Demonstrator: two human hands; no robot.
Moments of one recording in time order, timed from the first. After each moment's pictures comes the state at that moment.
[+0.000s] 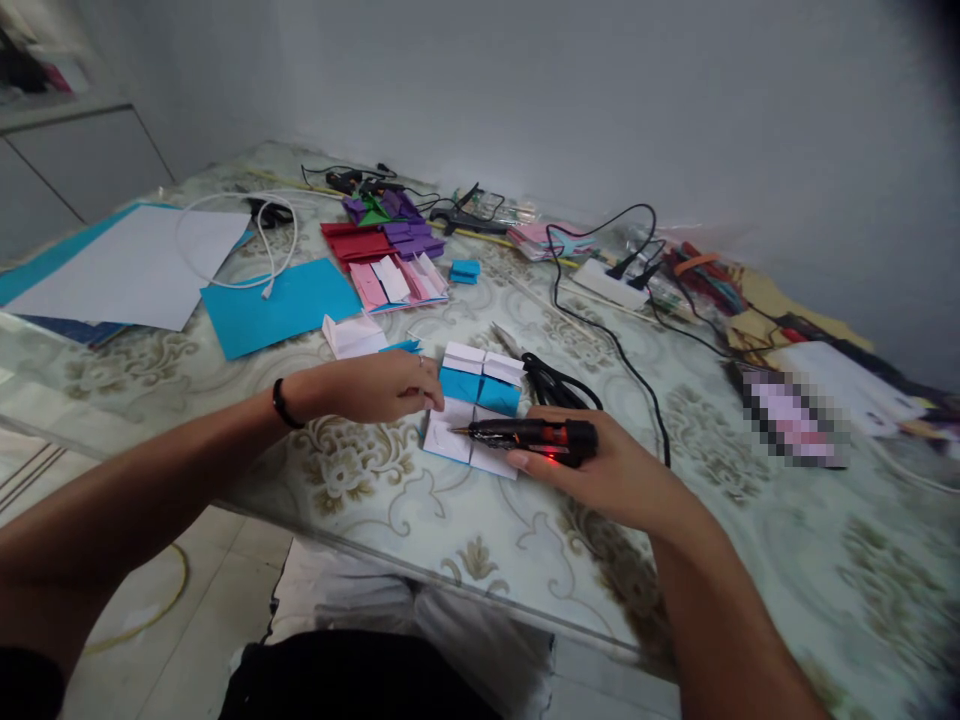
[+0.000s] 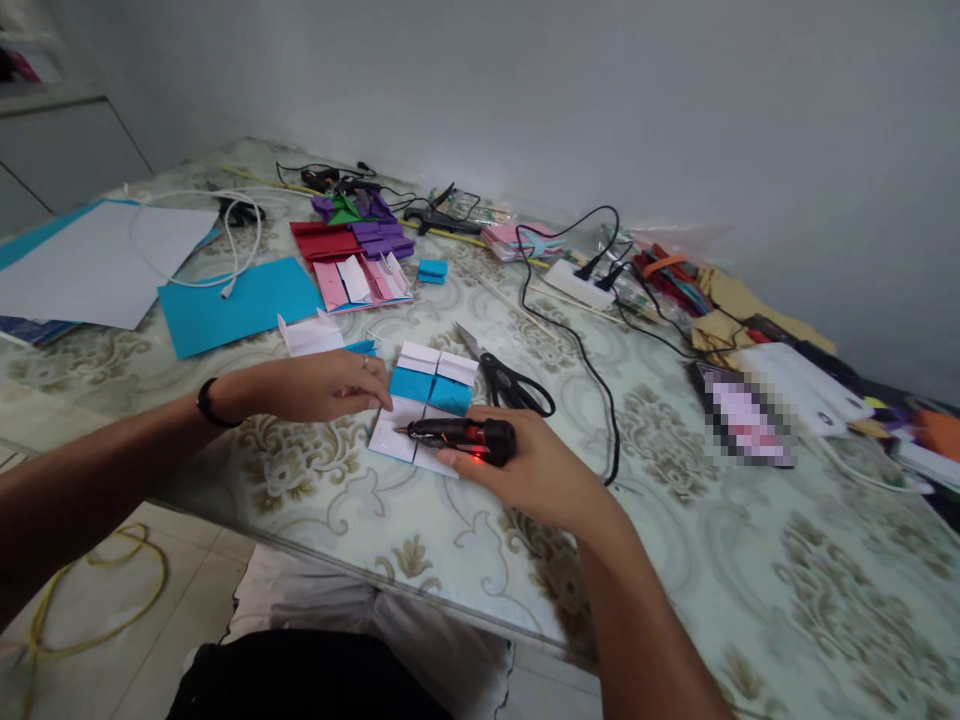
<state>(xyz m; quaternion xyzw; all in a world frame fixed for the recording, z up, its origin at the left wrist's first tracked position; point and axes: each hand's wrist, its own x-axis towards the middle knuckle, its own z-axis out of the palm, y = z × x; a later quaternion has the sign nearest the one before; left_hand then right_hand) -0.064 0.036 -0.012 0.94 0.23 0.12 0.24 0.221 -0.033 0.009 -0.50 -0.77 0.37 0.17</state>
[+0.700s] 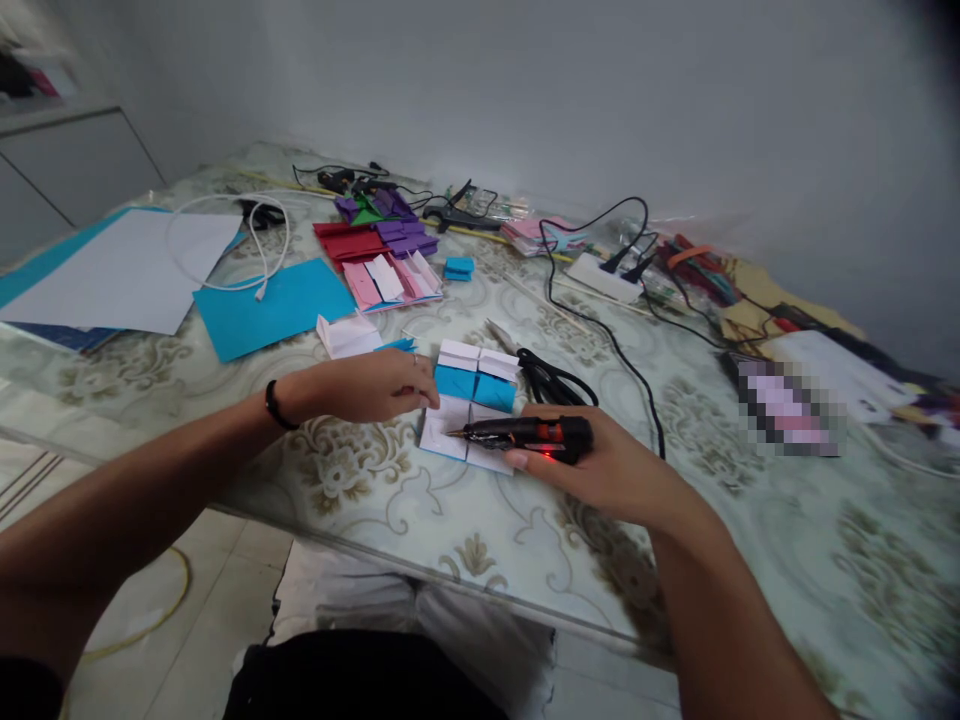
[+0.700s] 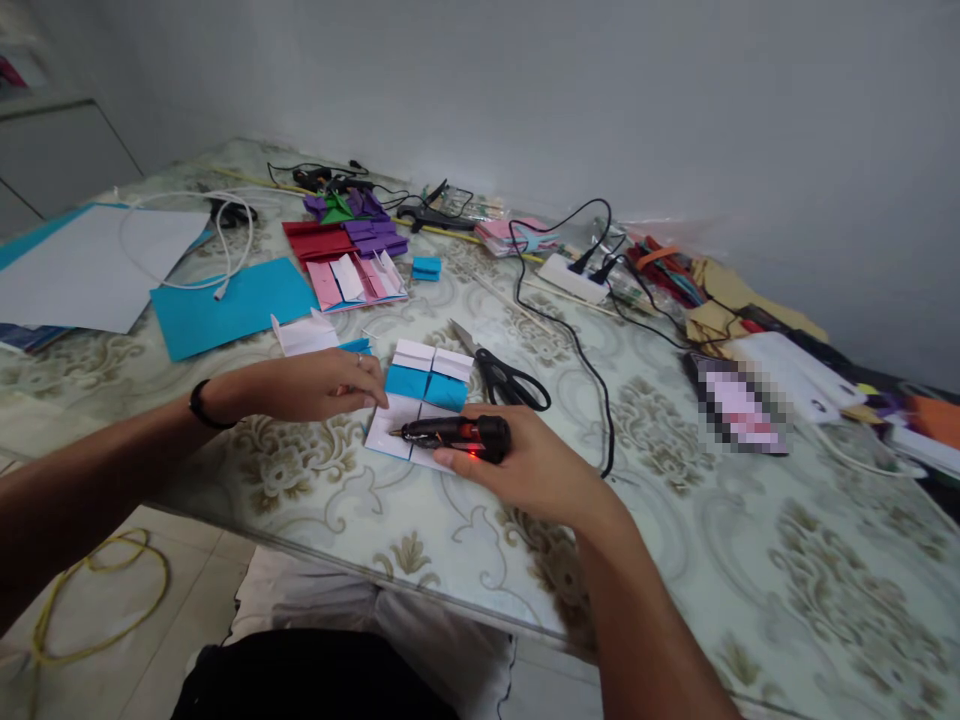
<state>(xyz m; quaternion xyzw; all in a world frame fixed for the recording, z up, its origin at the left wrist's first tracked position) -0.064 0.037 -0.012 0.94 0.23 0.11 0.24 0.224 -0.033 0.008 -0.50 -0.76 0.38 0.16</state>
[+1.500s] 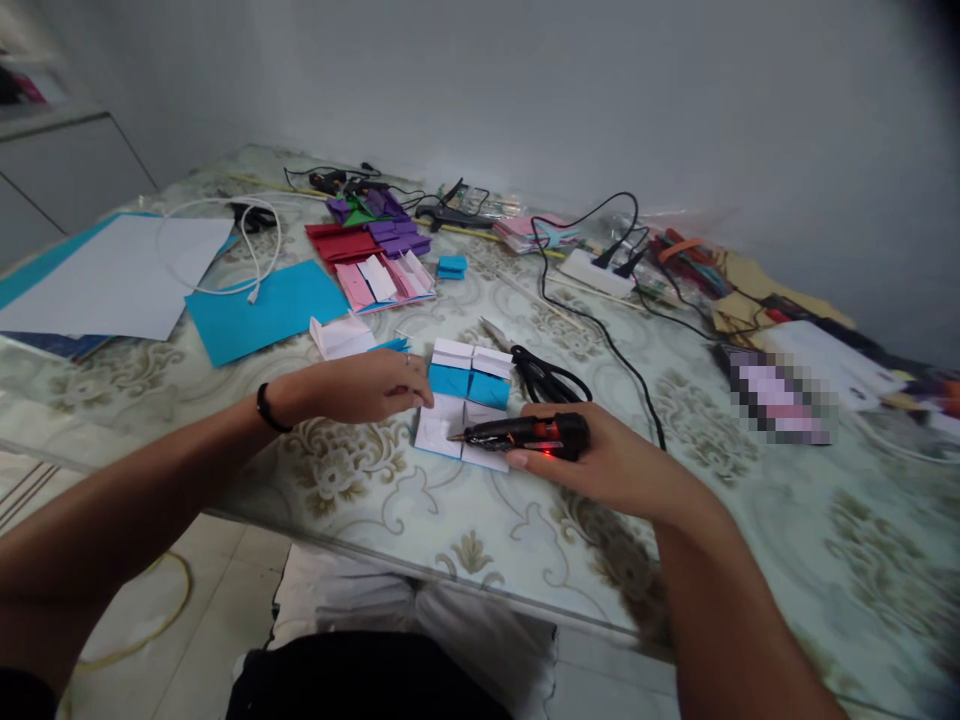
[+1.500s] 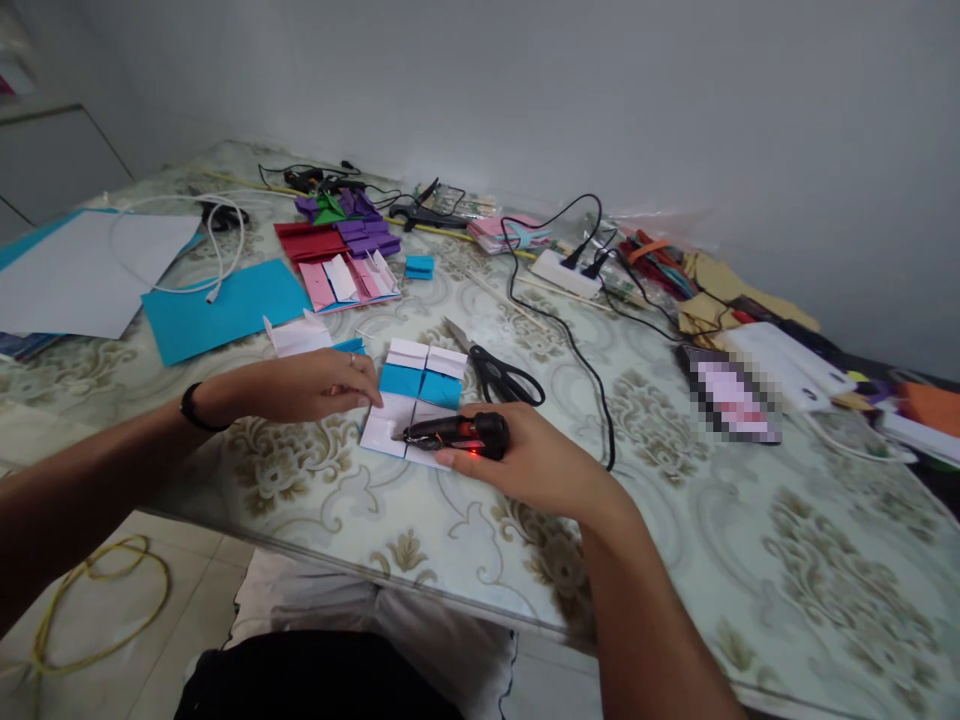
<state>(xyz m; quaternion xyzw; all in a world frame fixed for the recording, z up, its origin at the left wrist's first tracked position) -0.064 0.037 -0.011 0.93 0.24 0.11 0.26 0.232 -0.031 0.010 -0.49 -0.76 0.40 0.14</state>
